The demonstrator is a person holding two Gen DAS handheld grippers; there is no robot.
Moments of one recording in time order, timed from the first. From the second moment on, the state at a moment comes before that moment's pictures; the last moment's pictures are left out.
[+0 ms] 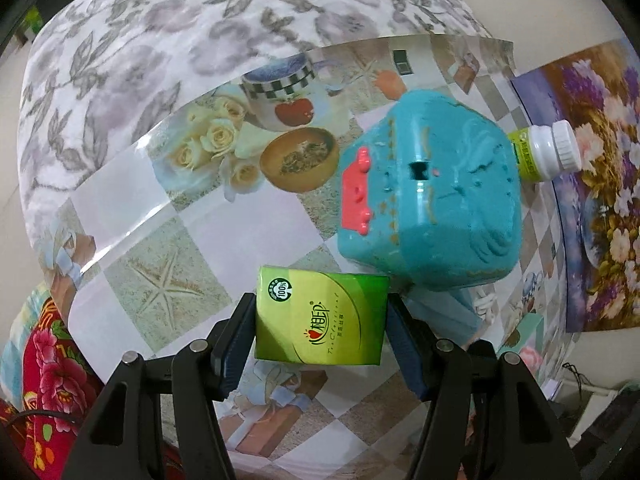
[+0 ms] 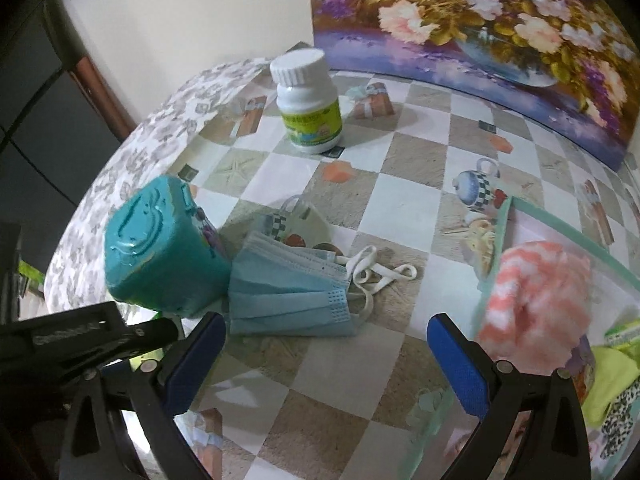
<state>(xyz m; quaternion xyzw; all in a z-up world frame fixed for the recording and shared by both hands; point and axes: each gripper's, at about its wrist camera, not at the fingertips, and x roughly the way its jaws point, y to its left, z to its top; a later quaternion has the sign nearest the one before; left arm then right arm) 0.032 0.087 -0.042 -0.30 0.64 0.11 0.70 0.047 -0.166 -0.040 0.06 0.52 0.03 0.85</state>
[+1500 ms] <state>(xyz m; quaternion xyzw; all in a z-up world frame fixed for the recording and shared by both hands) 0.029 0.081 -0.071 -0.33 0.65 0.11 0.68 0.046 -0.174 -0.047 0.11 0.53 0.07 0.84</state>
